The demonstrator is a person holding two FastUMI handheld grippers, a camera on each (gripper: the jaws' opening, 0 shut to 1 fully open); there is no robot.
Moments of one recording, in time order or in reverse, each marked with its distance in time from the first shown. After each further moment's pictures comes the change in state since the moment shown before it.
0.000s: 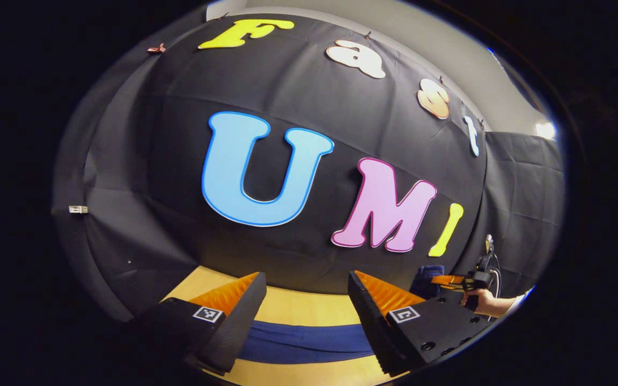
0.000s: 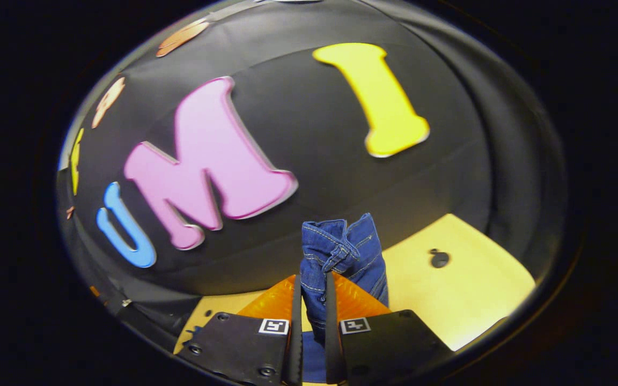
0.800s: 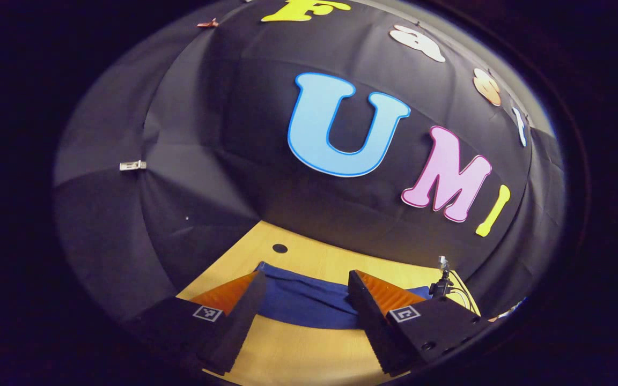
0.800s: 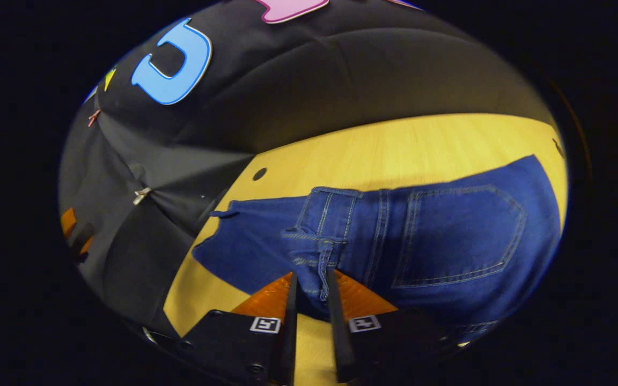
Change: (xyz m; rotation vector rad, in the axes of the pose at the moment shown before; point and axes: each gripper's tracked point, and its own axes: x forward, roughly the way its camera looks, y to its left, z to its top) left arm -0.040 0.116 -0.097 -0.159 0.216 0.242; right arm 0.000 0.113 -0.341 -0.056 0.701 0.239
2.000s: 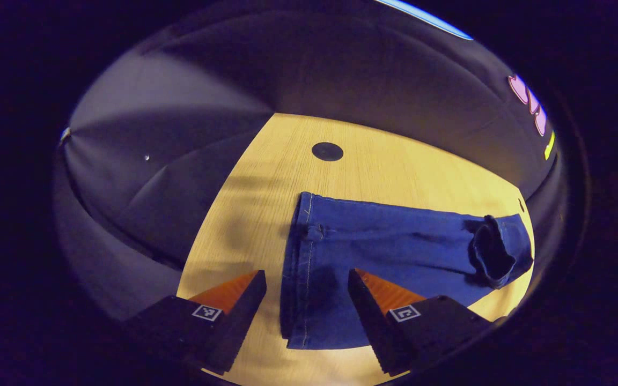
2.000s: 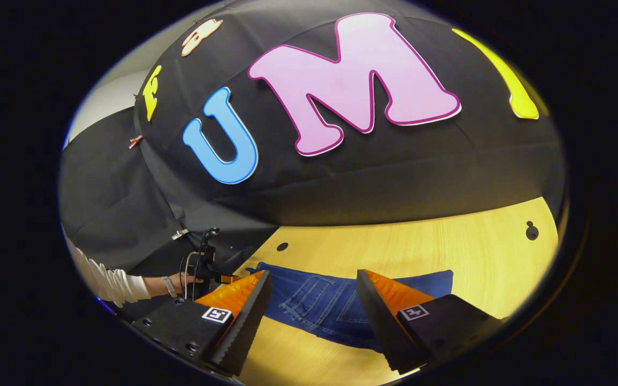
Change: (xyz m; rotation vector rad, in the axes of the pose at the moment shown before) left arm 0.225 0.138 -0.132 0.288 0.630 0.137; right arm -0.198 -0.004 0.150 -0.190 -0.352 0.029
